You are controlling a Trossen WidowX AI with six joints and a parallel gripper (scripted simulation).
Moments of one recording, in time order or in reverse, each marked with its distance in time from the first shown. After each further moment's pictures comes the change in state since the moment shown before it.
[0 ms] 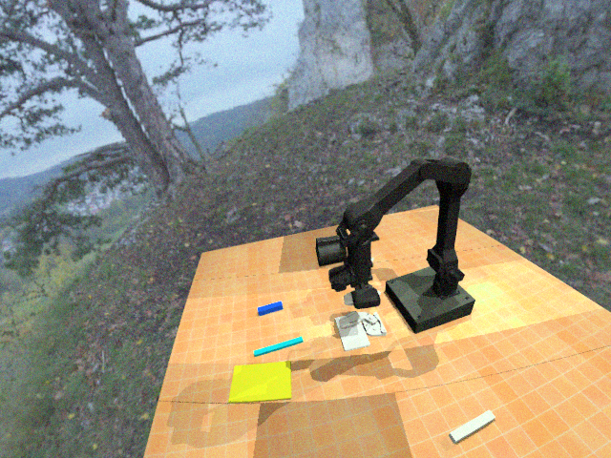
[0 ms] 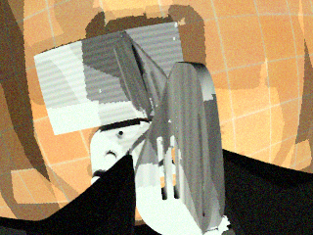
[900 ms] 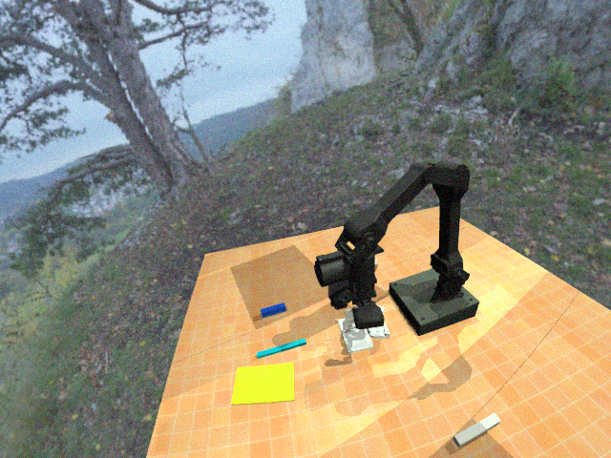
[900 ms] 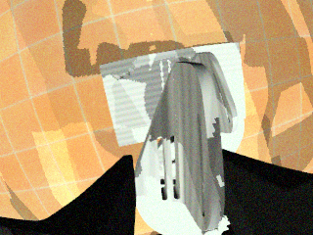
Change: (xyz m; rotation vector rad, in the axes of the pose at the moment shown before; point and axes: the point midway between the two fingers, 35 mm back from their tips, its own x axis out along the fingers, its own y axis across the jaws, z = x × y) arm -0.003 0.056 0.015 0.003 -0.015 0.008
